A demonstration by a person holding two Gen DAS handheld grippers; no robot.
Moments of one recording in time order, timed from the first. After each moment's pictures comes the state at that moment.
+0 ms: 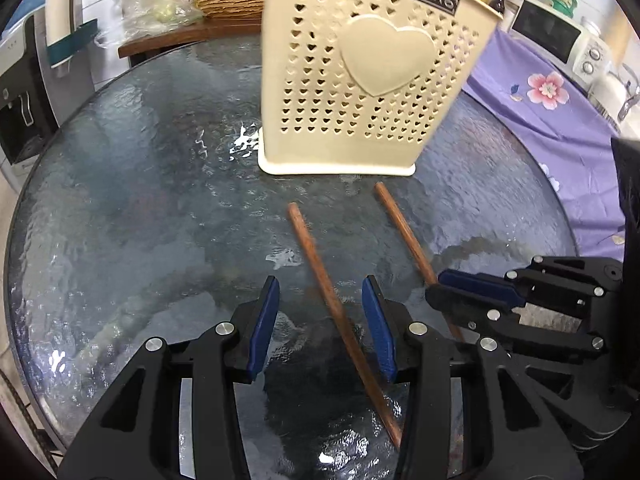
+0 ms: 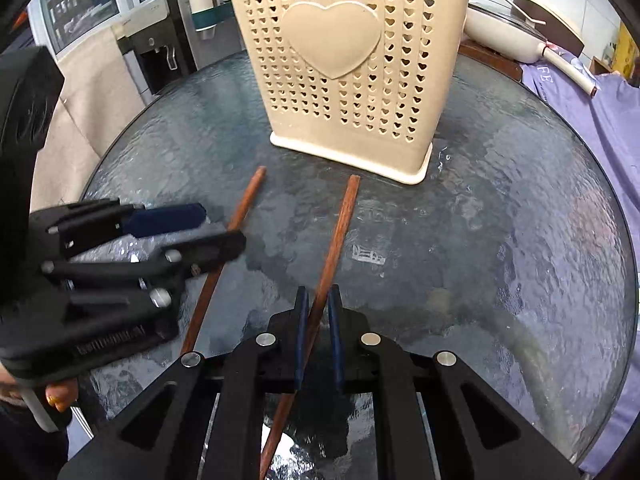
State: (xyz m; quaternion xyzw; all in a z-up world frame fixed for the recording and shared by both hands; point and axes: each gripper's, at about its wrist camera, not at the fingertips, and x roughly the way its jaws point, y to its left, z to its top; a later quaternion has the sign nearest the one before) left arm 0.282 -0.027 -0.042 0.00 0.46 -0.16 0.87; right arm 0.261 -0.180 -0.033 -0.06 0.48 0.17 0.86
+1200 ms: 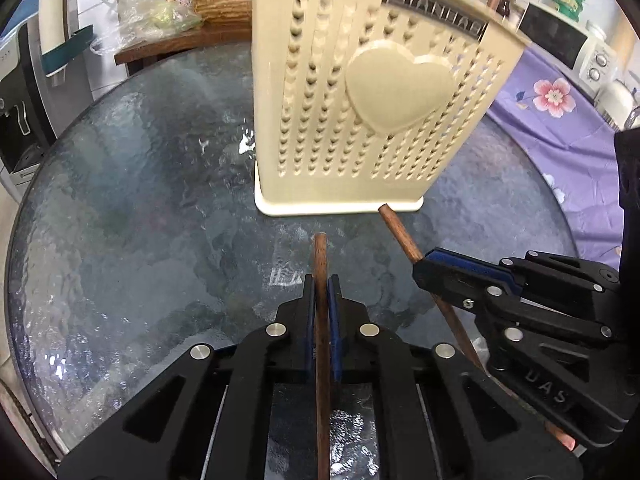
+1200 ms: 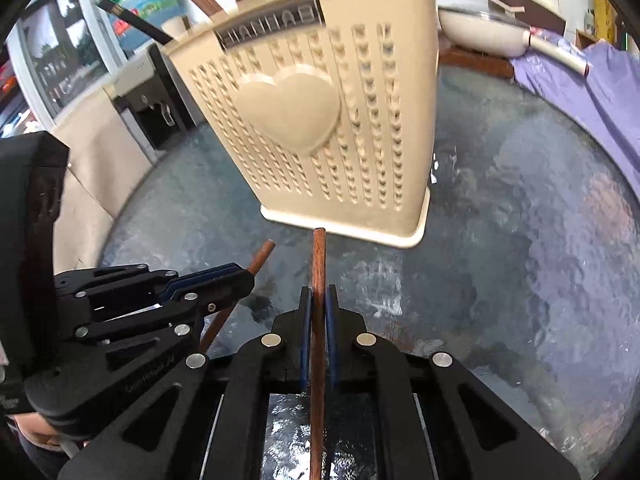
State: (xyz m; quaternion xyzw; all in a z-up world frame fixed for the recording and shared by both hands) left arm 0.313 -0.031 -0.029 -0.01 0.46 -0.16 0.88; right arm 0.293 -0.185 -0.015 0.03 0.44 0.18 0.88
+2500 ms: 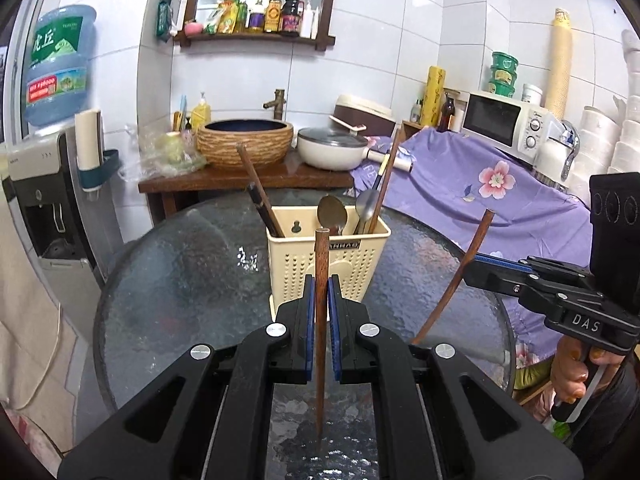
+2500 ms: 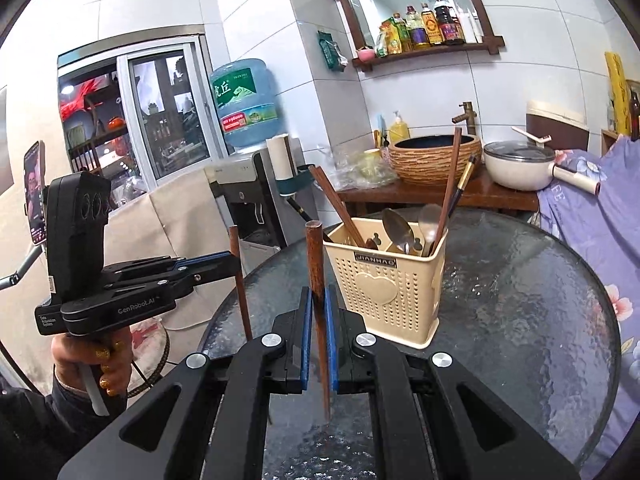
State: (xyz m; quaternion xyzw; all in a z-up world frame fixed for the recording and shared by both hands) left arm 0.202 0.004 0.132 0.00 0.25 -0.19 0.95; right arm 0.197 -0.229 0.124 0.05 0.24 0.30 0.92
